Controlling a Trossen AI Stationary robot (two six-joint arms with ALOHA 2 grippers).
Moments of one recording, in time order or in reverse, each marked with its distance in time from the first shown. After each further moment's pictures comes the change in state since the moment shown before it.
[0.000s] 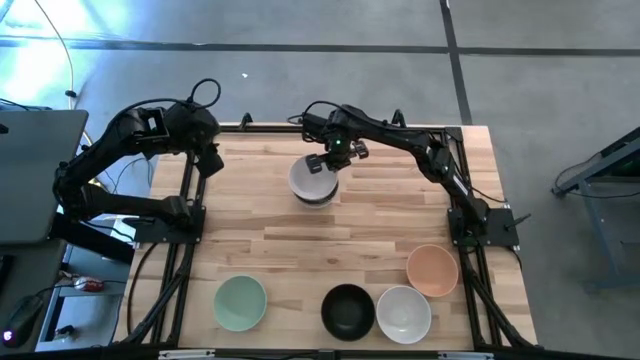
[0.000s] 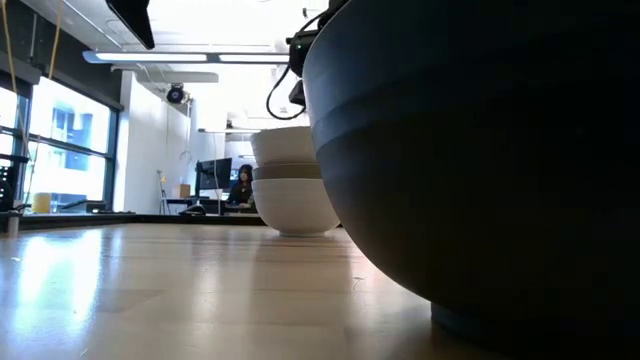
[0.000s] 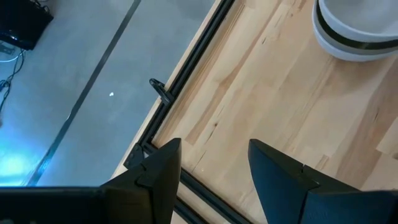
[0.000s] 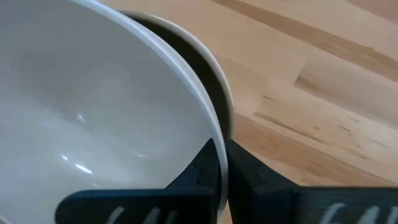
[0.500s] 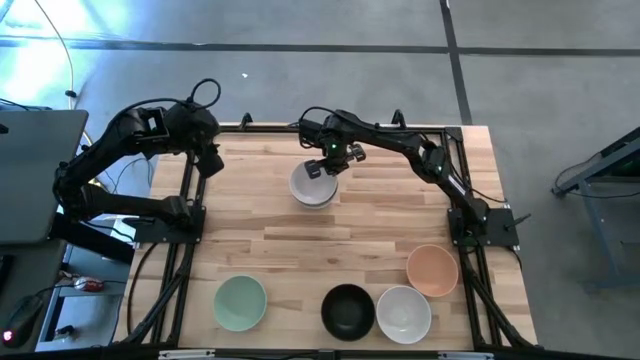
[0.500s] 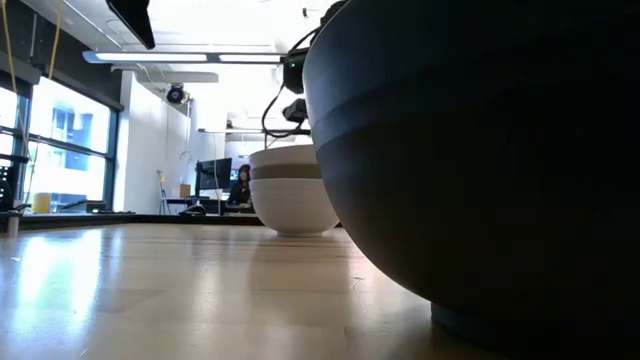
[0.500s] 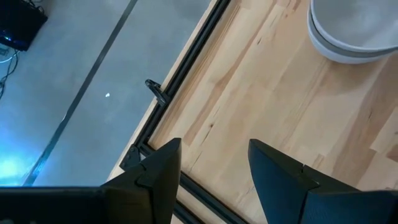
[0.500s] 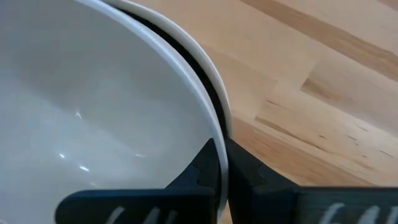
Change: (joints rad) left arm 0.000 0.000 0.000 0.001 0.016 0.000; right arm 0.002 0.062 0.000 0.002 -0.013 -0.049
